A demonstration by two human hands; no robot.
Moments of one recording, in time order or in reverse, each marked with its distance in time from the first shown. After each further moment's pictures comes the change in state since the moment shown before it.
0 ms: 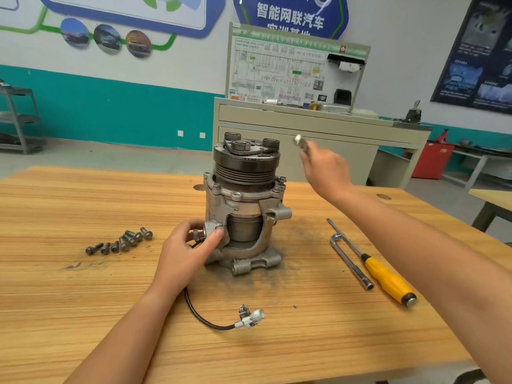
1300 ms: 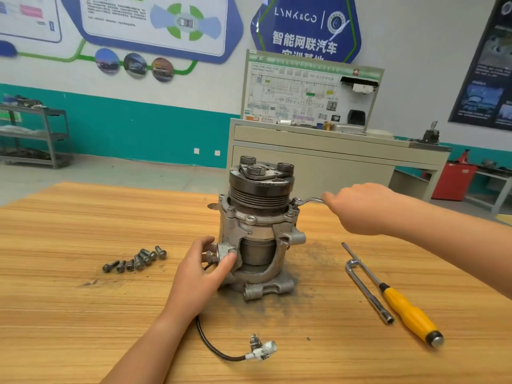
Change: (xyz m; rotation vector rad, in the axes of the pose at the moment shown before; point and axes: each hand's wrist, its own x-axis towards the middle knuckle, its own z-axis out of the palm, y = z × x) left_hand -0.004 0.006 0.001 0.113 0.026 0.031; right_hand -0.012 -0.015 -0.071 -0.587 -0.692 -0.302
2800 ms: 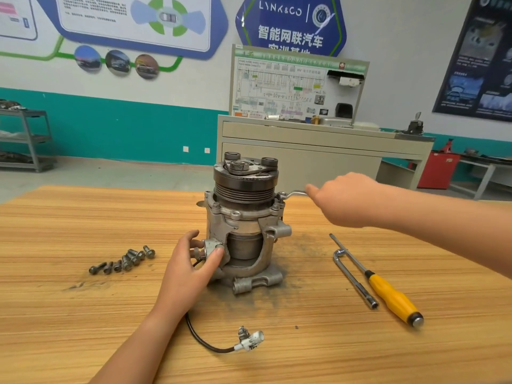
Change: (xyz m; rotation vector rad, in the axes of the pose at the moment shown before) left_hand 0.000 -0.002 0.004 -0.030 0.001 -0.012; right_hand -0.004 -0.002 0.000 -0.053 0.047 -0.024
